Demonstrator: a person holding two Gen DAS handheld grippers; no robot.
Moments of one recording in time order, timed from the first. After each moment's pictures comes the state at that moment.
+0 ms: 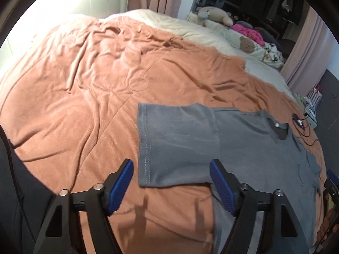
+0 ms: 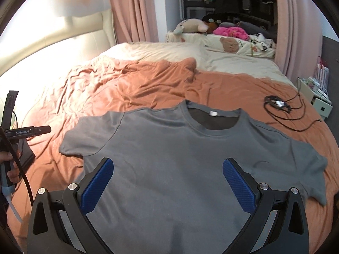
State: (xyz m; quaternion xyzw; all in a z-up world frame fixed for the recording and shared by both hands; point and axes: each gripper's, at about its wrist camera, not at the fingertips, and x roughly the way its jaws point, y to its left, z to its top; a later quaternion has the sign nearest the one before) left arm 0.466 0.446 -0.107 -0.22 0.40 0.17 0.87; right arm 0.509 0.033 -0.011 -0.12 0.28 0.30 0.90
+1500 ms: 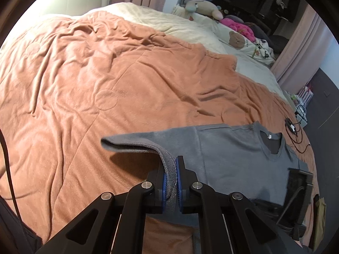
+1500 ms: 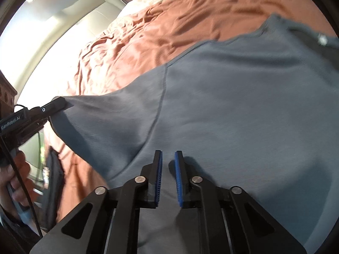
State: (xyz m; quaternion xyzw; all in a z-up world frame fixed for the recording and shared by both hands) left arm 0.550 0.462 -0.093 -0.23 0.41 0.12 0.88; right arm 0.651 0.206 -0.148 0.03 0.50 0.42 0.76
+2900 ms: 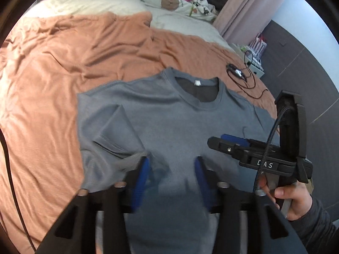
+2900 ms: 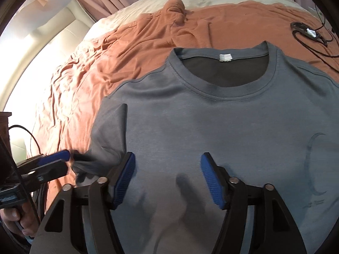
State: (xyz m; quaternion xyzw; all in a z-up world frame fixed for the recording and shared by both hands) left arm 0.591 0.307 -0.100 -0.18 0.46 -0.08 0.86; right arm 0.676 0.104 -0.082 0.01 0.48 0.32 0.82
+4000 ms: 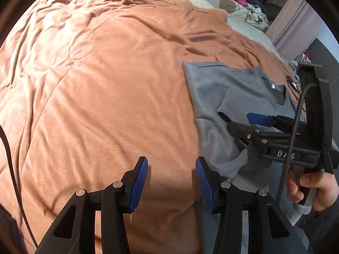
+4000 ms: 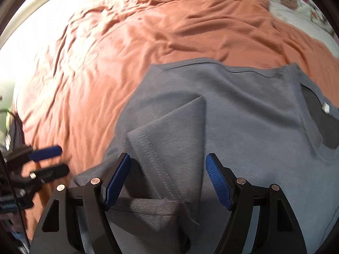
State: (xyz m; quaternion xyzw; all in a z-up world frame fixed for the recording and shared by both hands) left arm 0.535 0.421 -0.168 -0.20 0.50 0.07 0.84; right arm 0.679 0.275 -0.134 -0.18 0.46 0.38 0.78
